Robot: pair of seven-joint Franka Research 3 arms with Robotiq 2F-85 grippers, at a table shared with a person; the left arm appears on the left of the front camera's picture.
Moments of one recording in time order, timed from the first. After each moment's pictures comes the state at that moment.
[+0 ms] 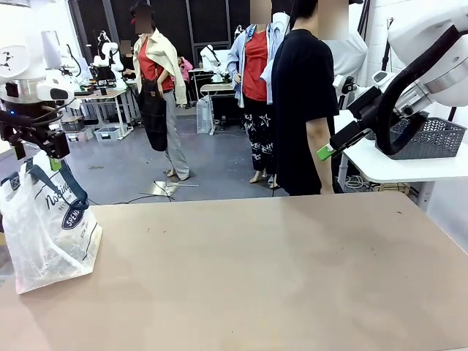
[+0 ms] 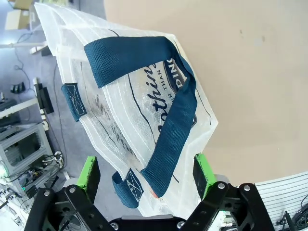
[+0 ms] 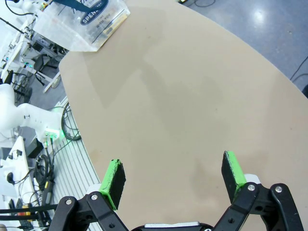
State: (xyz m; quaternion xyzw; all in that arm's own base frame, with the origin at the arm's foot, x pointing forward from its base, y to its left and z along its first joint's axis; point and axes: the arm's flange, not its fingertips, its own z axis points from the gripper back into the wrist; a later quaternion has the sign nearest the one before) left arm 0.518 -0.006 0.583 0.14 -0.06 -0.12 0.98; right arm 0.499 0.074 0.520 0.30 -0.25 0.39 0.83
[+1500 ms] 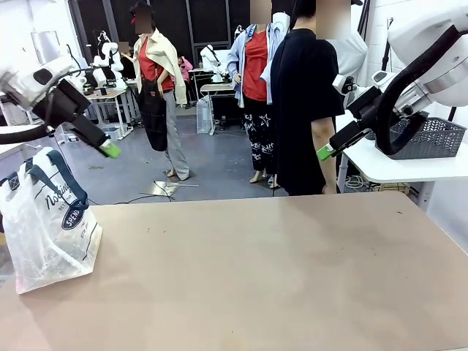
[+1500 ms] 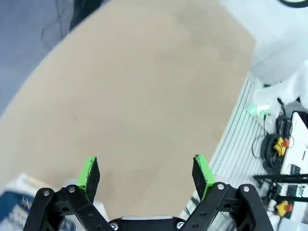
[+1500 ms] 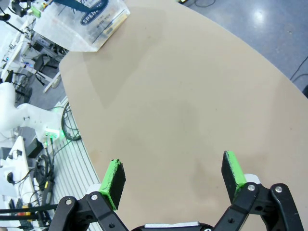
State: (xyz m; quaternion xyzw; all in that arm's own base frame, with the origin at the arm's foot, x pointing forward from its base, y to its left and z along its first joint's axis) left arm 0.485 -0.082 0.584 -0.25 -0.23 -0.42 0.84; right arm 0.500 0.074 0.520 0.30 -0.25 0.39 0.83
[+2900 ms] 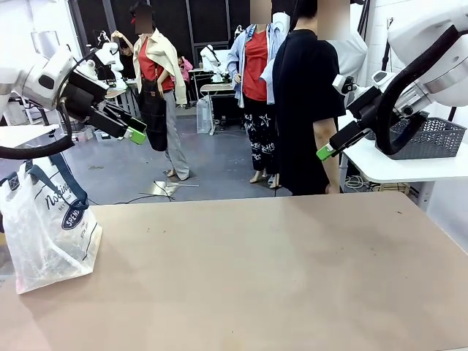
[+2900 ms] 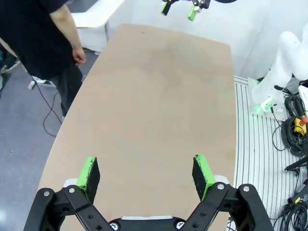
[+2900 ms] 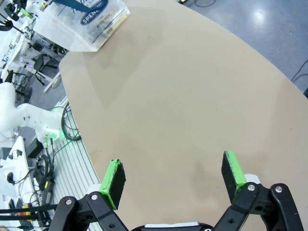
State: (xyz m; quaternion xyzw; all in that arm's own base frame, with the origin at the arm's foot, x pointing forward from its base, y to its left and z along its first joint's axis) left arm 0.482 -0.116 0.593 -0.27 -0.35 -0.56 0.70; right arm 0.500 0.074 0.520 0.30 -0.25 0.39 0.83
